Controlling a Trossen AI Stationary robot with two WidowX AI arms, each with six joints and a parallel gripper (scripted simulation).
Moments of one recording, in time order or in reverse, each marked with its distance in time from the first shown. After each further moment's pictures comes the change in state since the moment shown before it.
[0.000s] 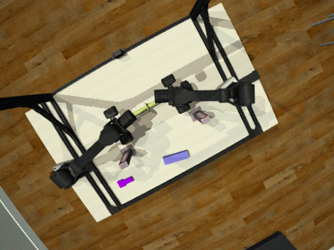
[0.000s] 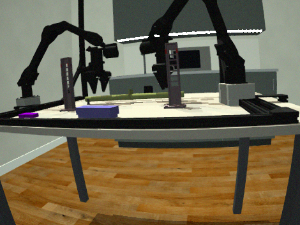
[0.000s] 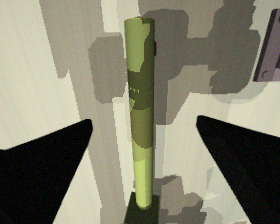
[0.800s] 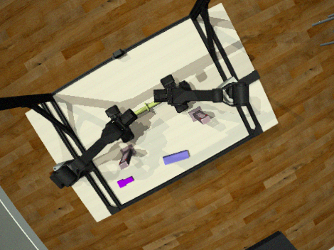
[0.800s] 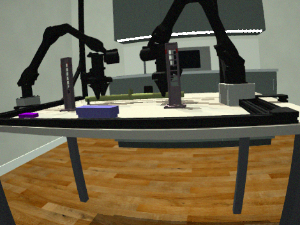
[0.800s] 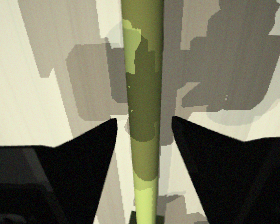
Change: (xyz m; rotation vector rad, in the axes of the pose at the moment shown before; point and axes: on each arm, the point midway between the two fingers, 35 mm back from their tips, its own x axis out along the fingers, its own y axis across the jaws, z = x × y) left arm 0.031 0.001 -0.003 0.001 0.004 0.002; right arm 0.028 -0.001 -0.004 0.000 0.009 -0.002
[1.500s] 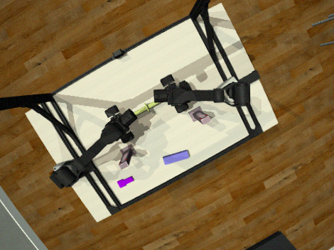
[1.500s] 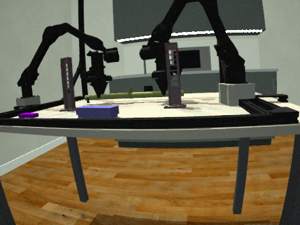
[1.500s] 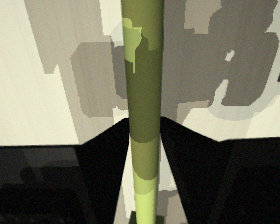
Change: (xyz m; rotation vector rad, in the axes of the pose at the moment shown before) left arm -0.005 0.000 -0.001 0.000 0.005 0.000; right arm -0.006 0.000 0.001 0.000 0.000 0.000
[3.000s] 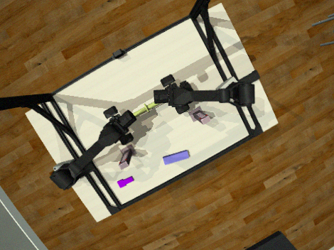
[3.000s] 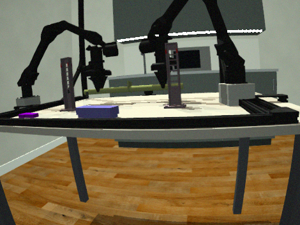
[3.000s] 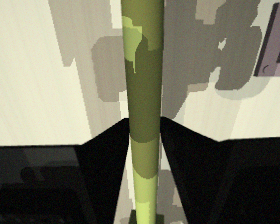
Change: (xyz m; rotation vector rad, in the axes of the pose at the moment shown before) left arm -0.029 -0.001 -0.001 0.000 0.003 0.002; right arm -0.027 0.001 0.001 0.001 0.007 -0.001
